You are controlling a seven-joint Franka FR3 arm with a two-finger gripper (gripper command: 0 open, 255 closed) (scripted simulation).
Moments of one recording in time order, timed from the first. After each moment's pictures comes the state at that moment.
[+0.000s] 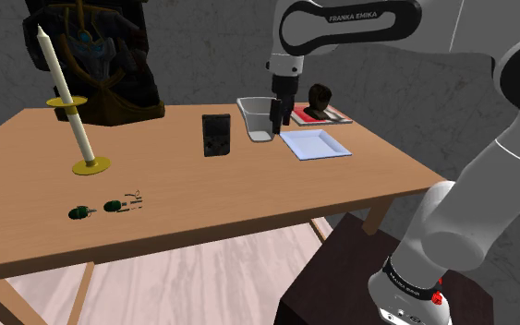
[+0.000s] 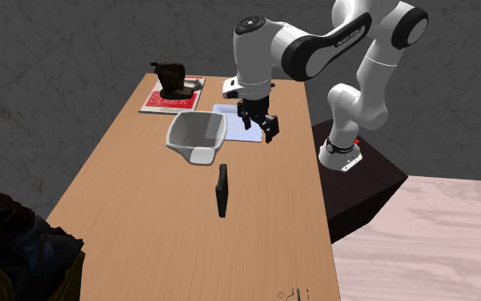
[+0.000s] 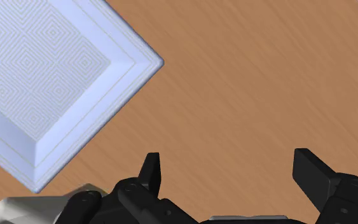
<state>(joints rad) 0.10 -0.18 -0.06 -1.94 0.03 1.66 -0.26</state>
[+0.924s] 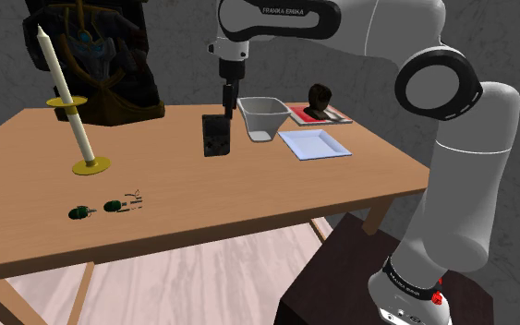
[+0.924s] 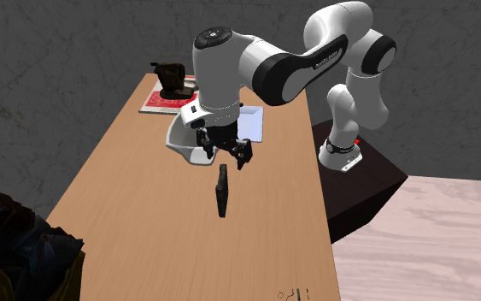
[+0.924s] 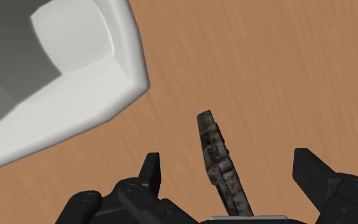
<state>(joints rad) 0.15 0.26 -0.01 -1.35 0.03 1.60 -0.51</state>
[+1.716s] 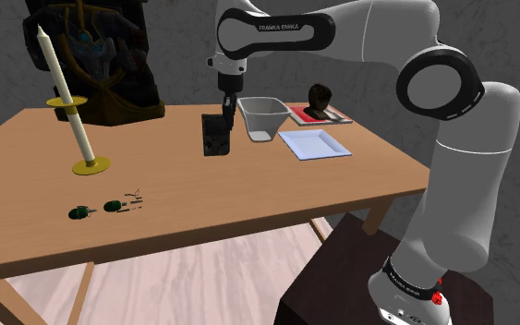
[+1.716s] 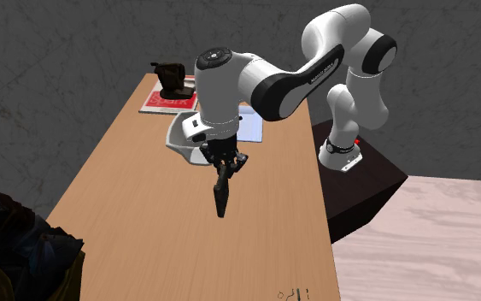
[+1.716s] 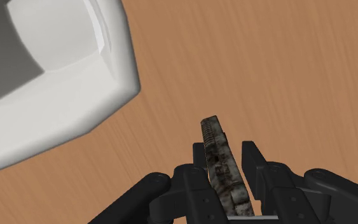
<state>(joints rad) 0.16 0.26 0.00 -1.45 0.03 1.70 -0.52</state>
